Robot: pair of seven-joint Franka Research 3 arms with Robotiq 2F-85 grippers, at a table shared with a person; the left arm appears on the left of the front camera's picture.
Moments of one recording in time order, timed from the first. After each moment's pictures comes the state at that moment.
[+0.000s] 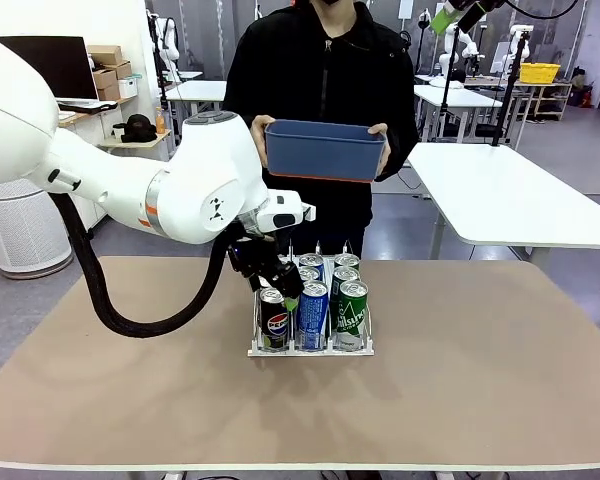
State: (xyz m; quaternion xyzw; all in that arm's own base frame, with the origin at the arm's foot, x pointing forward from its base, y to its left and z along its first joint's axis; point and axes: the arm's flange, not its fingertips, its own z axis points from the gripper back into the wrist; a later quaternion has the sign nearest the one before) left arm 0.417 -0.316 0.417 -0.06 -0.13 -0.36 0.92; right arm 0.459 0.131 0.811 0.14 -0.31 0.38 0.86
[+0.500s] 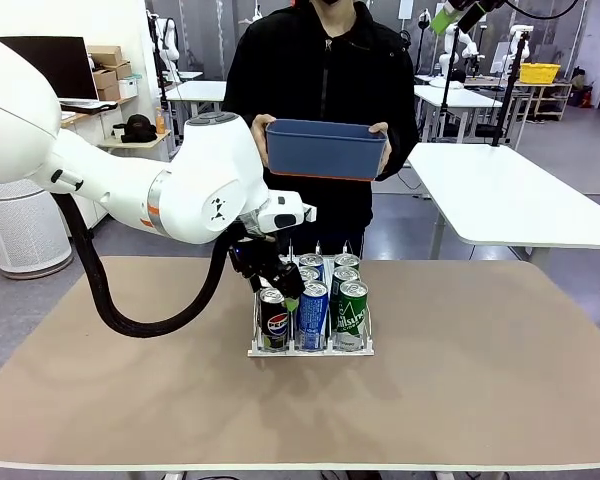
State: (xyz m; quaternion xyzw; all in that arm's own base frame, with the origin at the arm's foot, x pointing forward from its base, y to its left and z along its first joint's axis) left arm 0.420 -0.317 0.415 -0.06 -0.13 -0.36 0.92; right arm 0.459 0.131 0.811 0.14 -0.31 0.38 0.86
